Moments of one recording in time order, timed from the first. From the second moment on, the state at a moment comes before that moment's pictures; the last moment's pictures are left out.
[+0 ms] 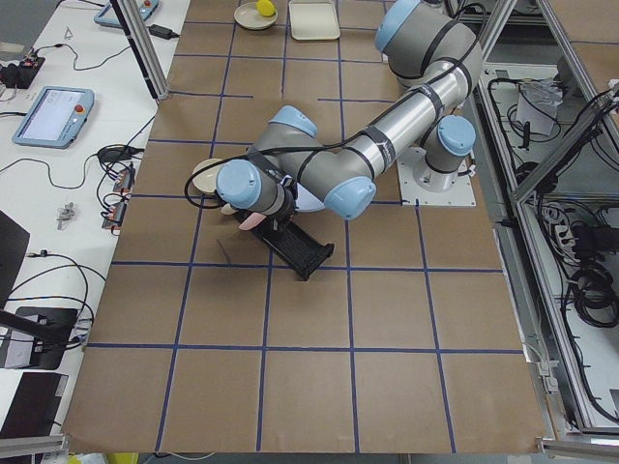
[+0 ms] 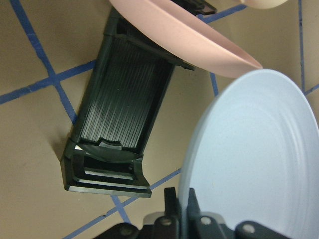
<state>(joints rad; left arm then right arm) -0.78 -2.00 -1.16 -2.02 1.50 1.14 1.55 -1.61 1.68 -1.66 -1.55 -0.14</state>
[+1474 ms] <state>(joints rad) -1.57 -1.96 -1.35 -1.67 1.26 0.00 1.67 -1.59 1.79 -1.79 -1.54 -0.32</state>
